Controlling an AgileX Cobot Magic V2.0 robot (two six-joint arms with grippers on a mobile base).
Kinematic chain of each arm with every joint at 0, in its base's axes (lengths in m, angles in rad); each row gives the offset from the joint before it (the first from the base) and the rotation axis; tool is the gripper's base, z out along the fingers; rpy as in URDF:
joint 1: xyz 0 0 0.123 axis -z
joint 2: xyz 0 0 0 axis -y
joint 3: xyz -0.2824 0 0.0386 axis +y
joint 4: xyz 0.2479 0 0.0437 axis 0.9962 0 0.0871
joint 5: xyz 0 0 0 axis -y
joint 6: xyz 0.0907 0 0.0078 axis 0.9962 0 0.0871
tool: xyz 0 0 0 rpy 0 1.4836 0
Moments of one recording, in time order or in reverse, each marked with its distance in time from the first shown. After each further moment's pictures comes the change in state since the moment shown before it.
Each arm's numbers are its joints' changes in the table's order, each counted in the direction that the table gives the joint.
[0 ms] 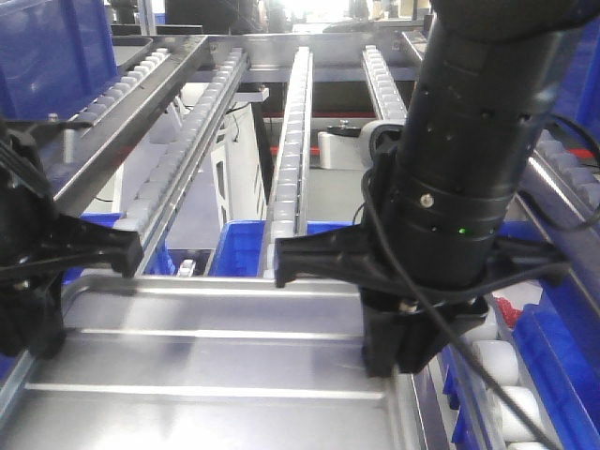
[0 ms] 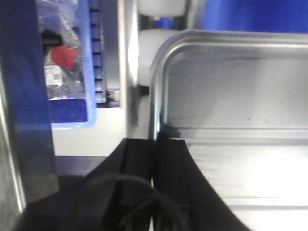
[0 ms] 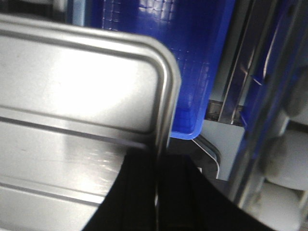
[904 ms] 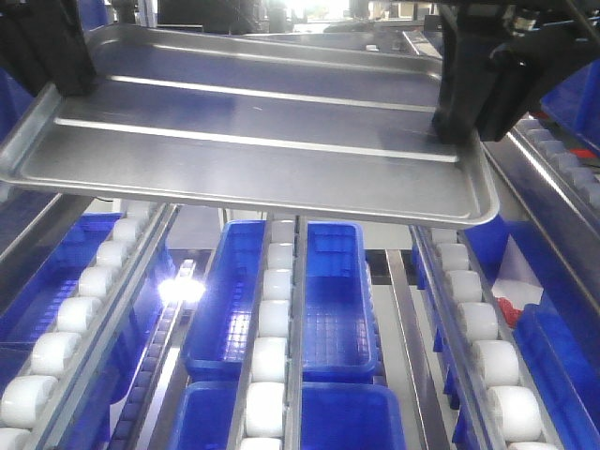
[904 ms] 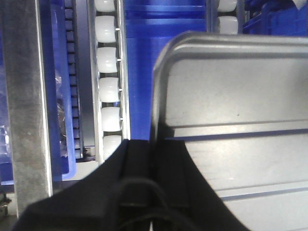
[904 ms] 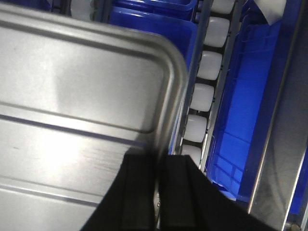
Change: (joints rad) left arm 0.091 0.185 -0.395 0.038 -0.338 -0.001; right arm 0.008 0.298 -0.179 -0.173 -0.314 0.012
